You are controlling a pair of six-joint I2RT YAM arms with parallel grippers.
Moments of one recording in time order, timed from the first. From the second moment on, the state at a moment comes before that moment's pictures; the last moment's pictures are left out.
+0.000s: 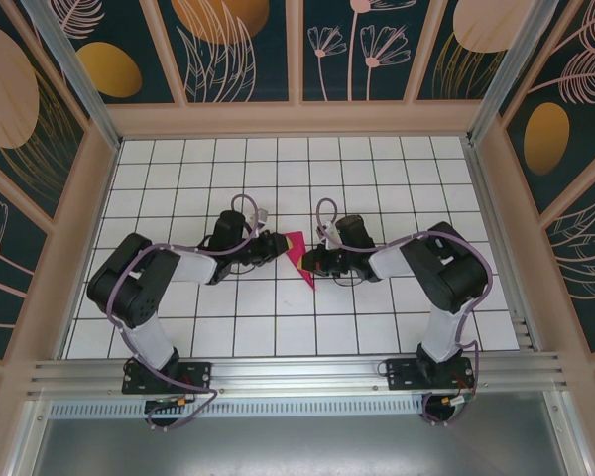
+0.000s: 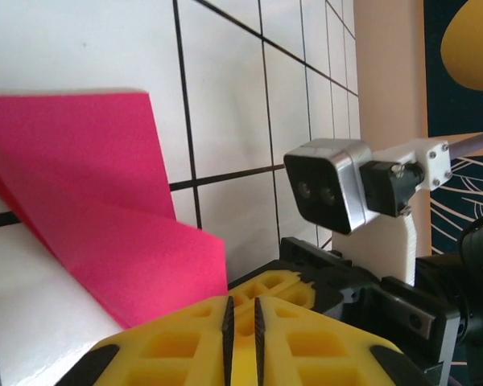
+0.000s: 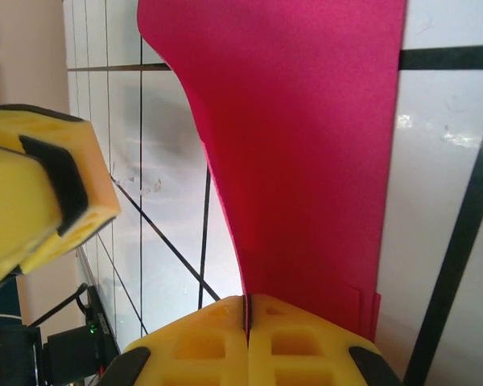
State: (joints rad) left arm -0.50 1.76 0.64 0.59 0.63 -0.98; right arm 0.59 1.83 0.68 0.42 -0.69 0.82
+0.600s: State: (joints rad) left arm -0.53 1.88 0.63 0.66 0.65 -1.02; right arm 0.58 1.85 0.64 0.48 -0.68 0.89
